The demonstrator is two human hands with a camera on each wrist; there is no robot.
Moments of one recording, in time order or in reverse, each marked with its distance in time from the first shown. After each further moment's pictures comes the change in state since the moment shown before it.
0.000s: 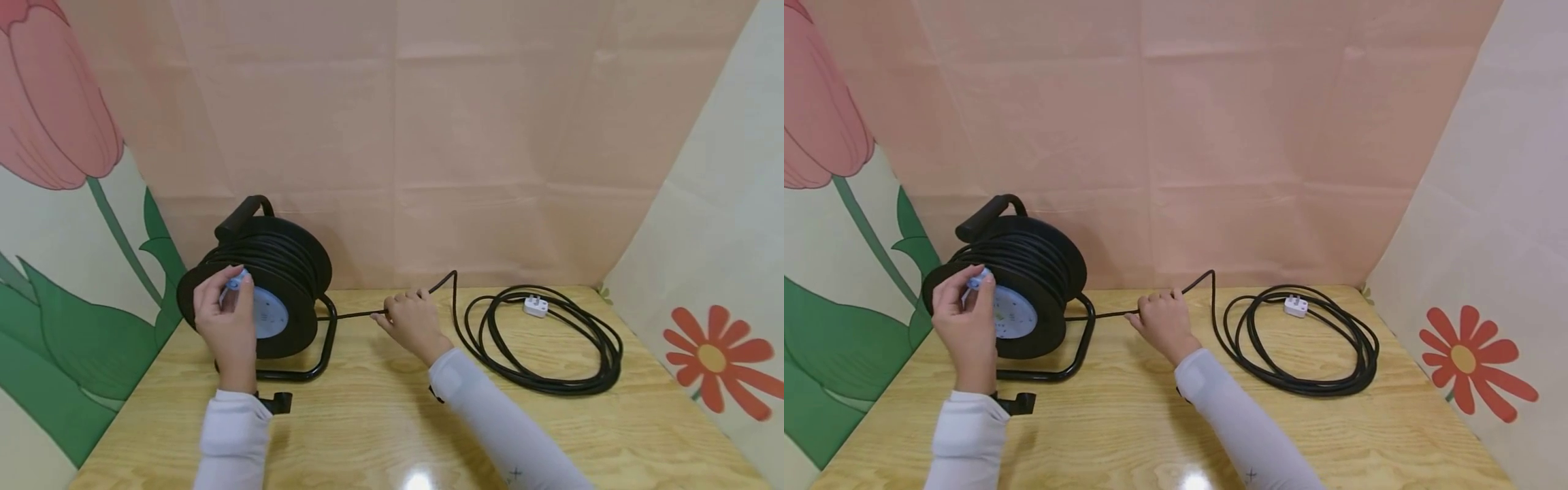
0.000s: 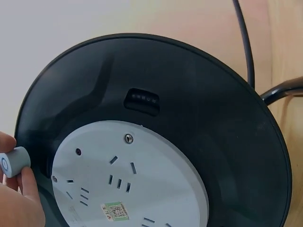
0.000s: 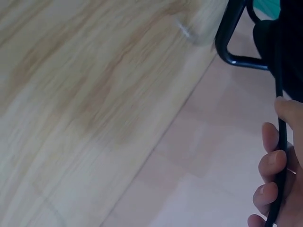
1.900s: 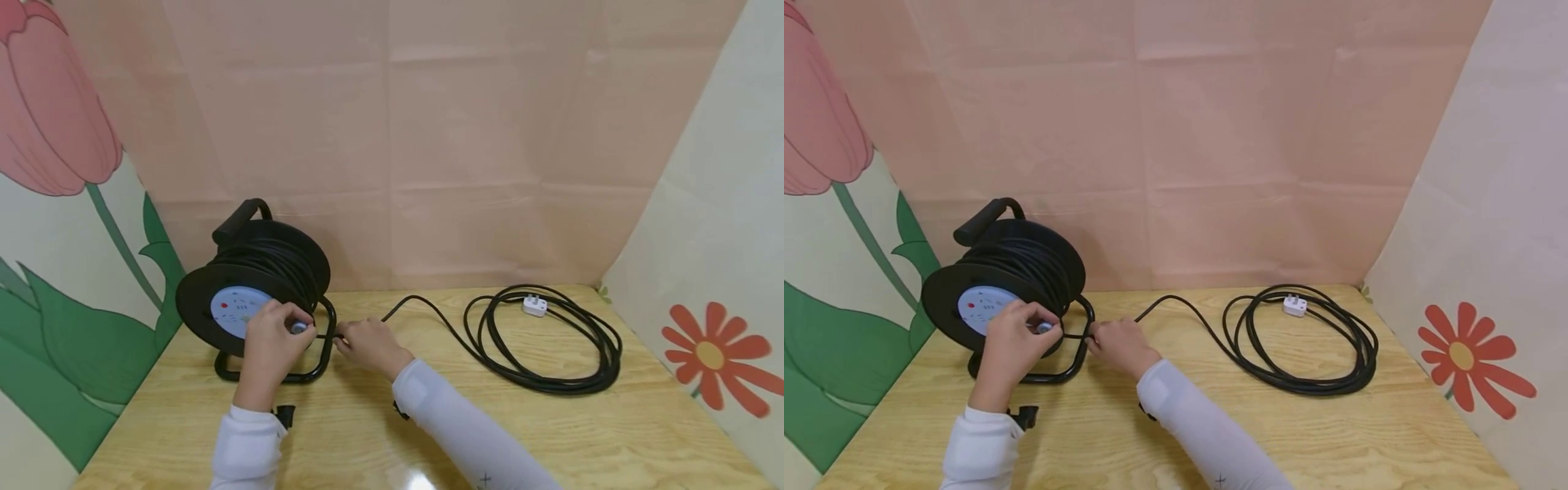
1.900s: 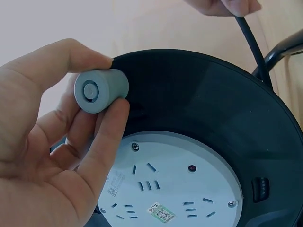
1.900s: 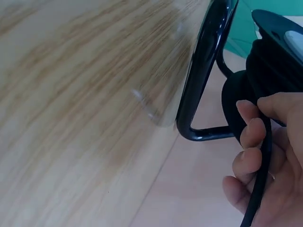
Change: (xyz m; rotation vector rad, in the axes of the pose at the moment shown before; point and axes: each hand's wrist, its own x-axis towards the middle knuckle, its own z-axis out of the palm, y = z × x) left_hand -0.033 -0.018 0.005 0.750 -0.634 0.211; right_hand 0.010 -0.073 -0.002 0.277 -0.158 -0.181
